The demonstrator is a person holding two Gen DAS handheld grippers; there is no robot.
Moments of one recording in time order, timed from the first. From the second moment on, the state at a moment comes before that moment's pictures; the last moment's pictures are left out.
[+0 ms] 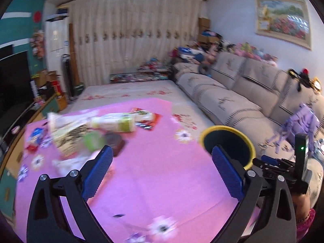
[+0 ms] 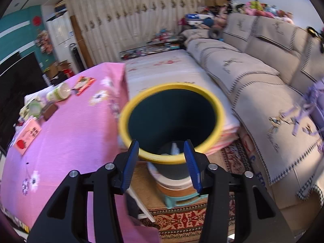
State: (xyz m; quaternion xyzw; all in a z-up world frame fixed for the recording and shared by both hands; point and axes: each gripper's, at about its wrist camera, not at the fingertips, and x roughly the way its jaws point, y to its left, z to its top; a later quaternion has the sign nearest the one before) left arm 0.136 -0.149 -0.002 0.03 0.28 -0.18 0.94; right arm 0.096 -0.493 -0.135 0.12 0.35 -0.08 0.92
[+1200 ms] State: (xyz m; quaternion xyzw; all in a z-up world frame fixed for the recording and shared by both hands) left arm 0.169 0.014 -0.057 -0.03 0.32 -0.05 0.94; right arm 0.443 -0.365 -0.147 0.07 0.45 0.03 0.89
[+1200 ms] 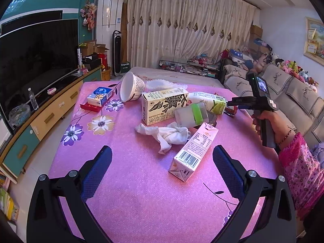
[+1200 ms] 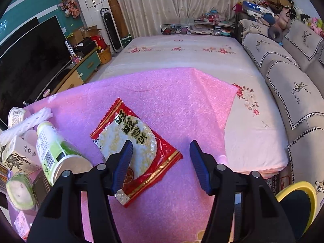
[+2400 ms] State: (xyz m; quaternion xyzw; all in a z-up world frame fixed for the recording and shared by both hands) left arm 0.149 -0.015 -0.056 -0.02 0.31 -0.09 0.95; right arm 0.316 -0.384 -0.053 0.07 0.33 0.02 0.94
